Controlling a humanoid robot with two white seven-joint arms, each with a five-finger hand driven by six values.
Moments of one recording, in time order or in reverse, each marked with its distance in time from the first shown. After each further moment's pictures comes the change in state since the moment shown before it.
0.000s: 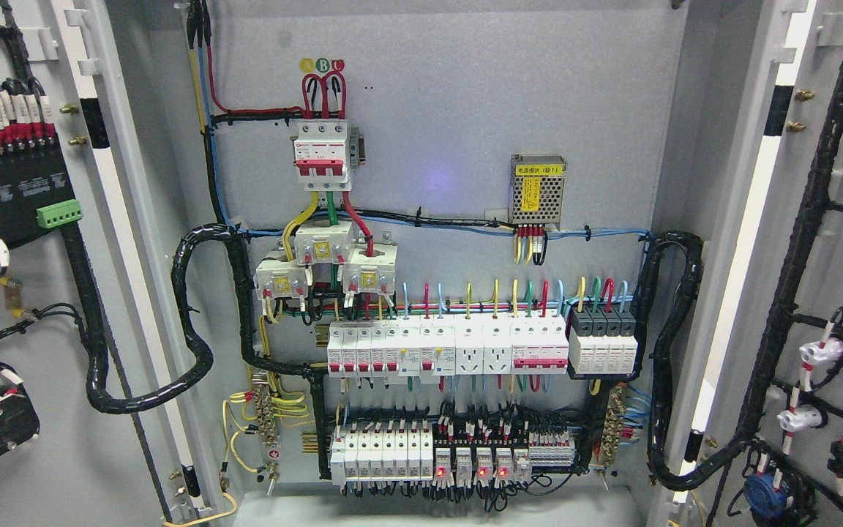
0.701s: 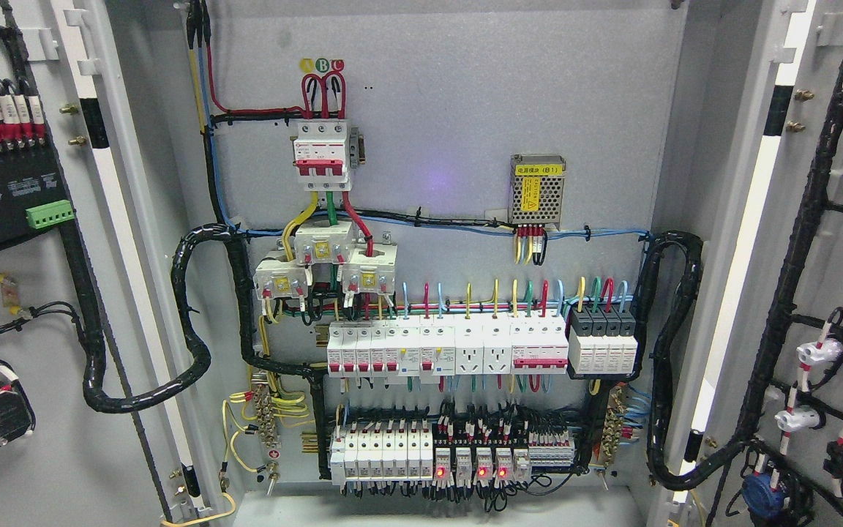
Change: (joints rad) left arm 0.000 0.006 0.024 0.028 0.028 -0.003 0.000; right arm 0.000 -0.021 0.027 -0.035 0.003 -0.014 -0.002
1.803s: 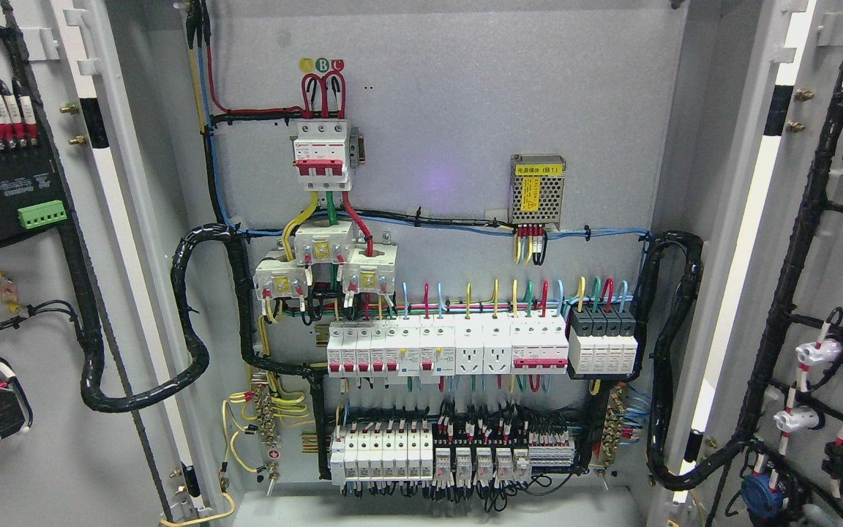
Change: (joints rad) left arm 0.021 0.006 0.020 0.017 0.020 -0.004 0.000; right arm 0.063 -0.136 0.284 0.020 0.081 -0.019 0.013
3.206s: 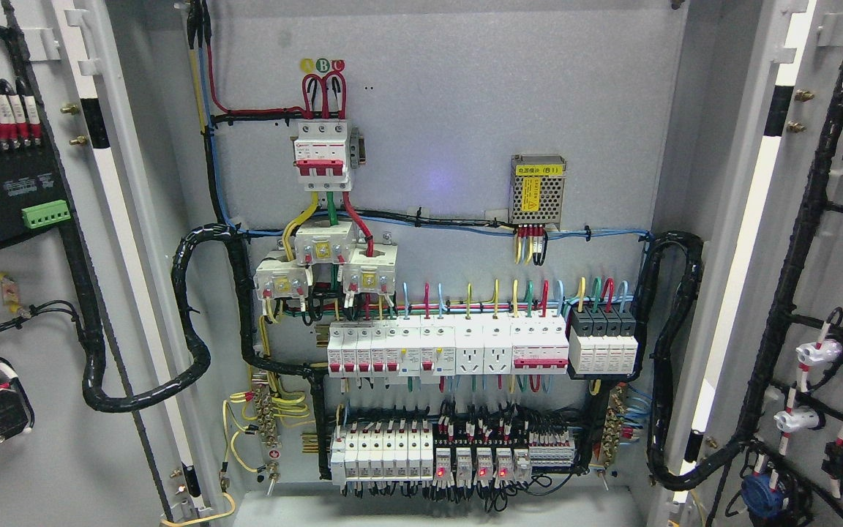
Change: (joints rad) left arm 0.043 -0.133 -0.456 0.109 -0.197 -0.004 0.000; right arm -0.044 0.109 0.300 0.749 0.112 -0.042 0.004
